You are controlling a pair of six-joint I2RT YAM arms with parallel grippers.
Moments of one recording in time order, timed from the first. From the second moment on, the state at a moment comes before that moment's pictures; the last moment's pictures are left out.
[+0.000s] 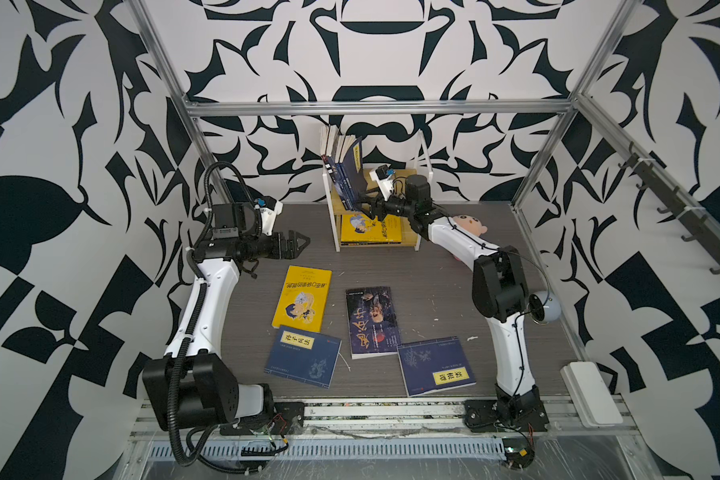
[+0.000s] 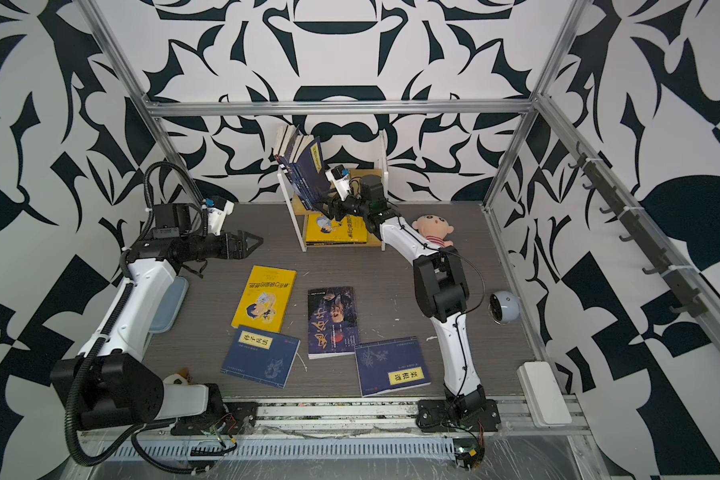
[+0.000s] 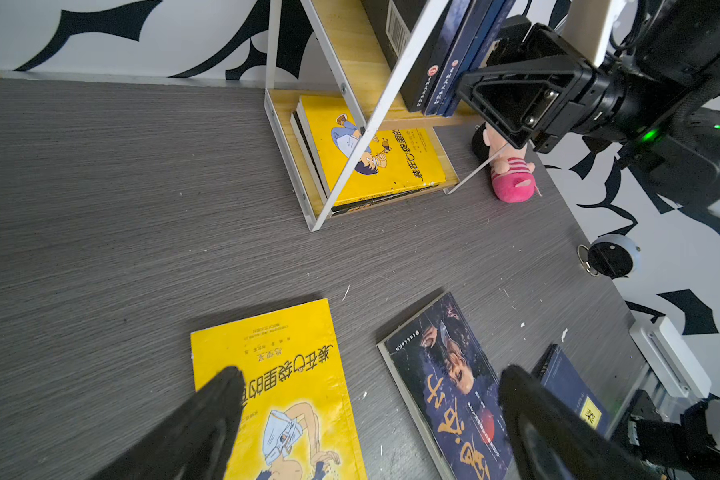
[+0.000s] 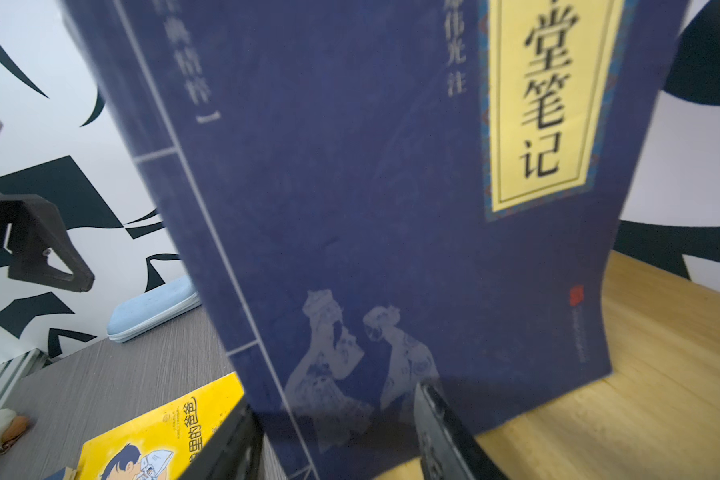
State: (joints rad) left arm 0.07 1.36 1.27 -0.69 0.69 0.07; right arm 0.43 2.23 1.90 0.16 -0.73 0.08
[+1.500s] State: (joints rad) left arm -0.29 1.42 1.18 -1.20 0.71 1.03; right arm 0.94 1.15 0.73 0.01 -0.24 -0.21
